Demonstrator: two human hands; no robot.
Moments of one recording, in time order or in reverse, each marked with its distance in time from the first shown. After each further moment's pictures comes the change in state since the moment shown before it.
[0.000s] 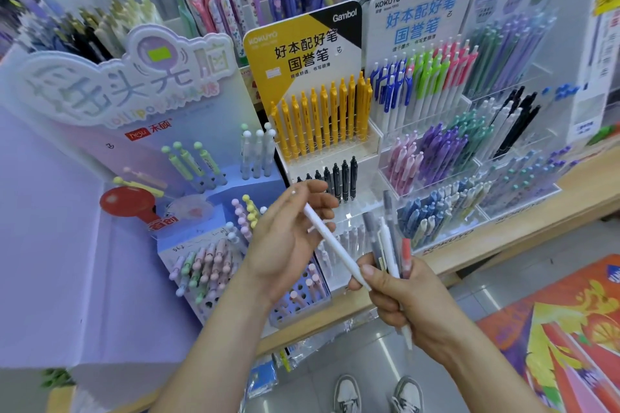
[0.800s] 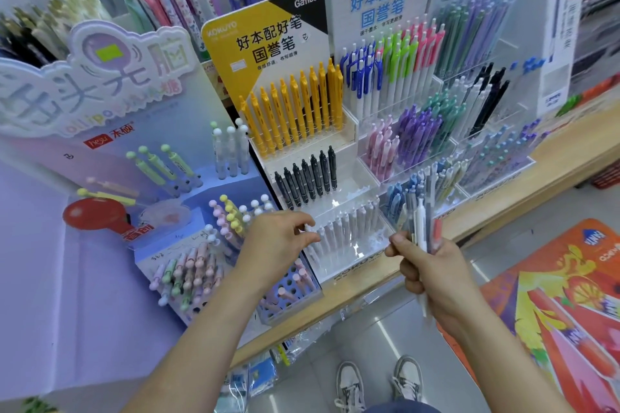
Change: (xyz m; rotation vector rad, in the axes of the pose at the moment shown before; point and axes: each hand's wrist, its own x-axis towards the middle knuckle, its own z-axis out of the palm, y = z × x) left_hand 0.030 -0.040 -0.035 1.420 -0.019 0.371; right_hand 0.005 0.010 -0.044 -0.020 0.495 -0.114
